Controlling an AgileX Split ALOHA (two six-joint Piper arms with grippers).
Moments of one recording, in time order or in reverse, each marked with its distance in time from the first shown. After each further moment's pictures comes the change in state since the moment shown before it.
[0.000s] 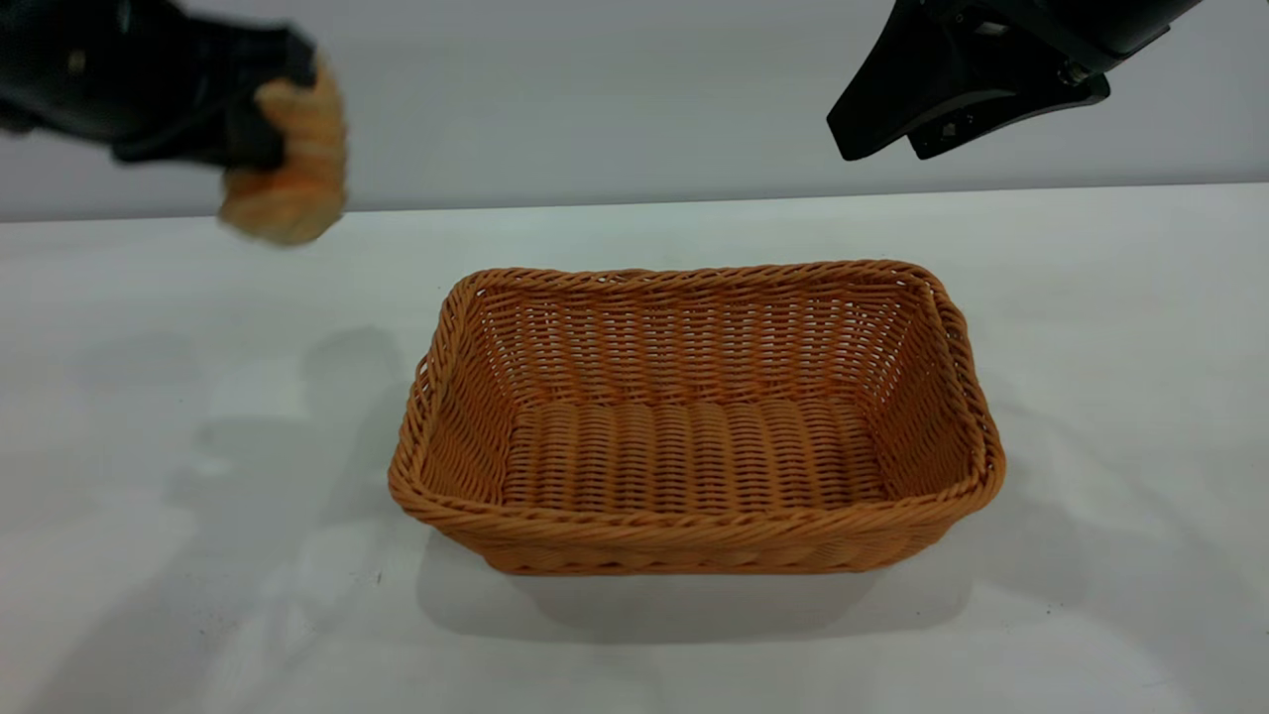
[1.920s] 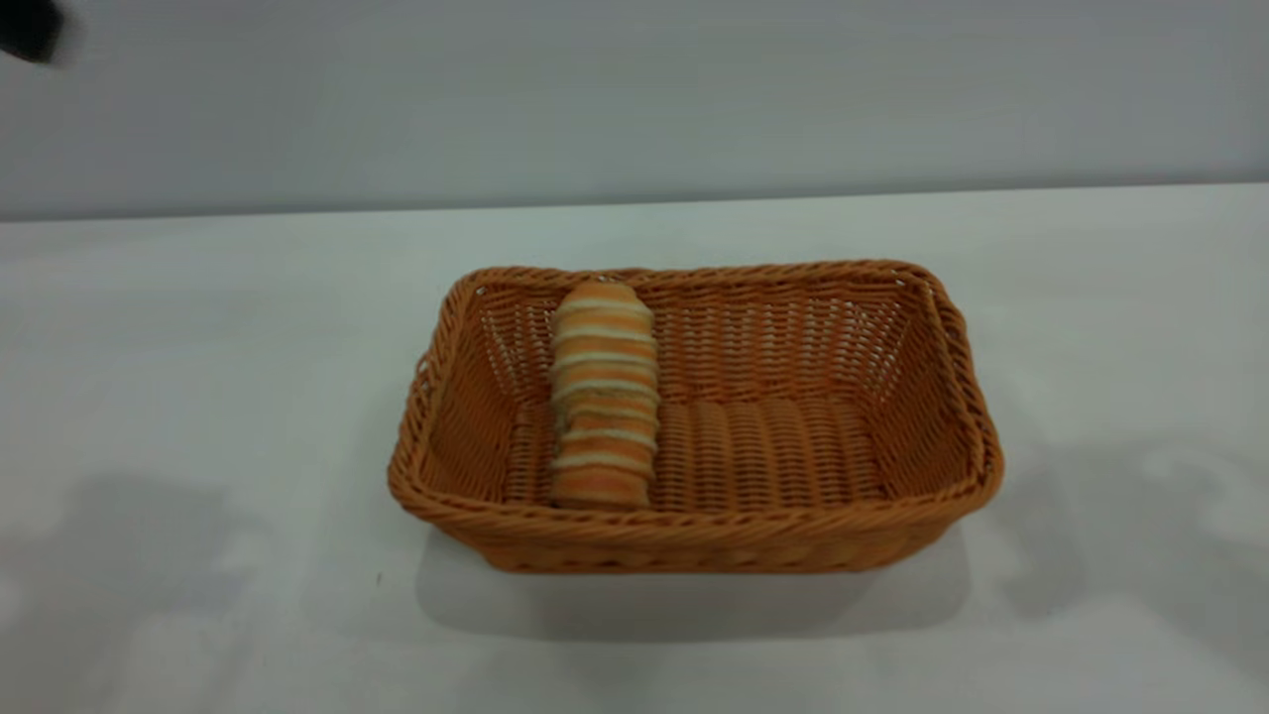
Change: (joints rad) left arm 0.164 -0.350 0.003 0.003 0.396 0.371; right arm -0.178 -0.328 0.000 -0.301 0.039 0.170
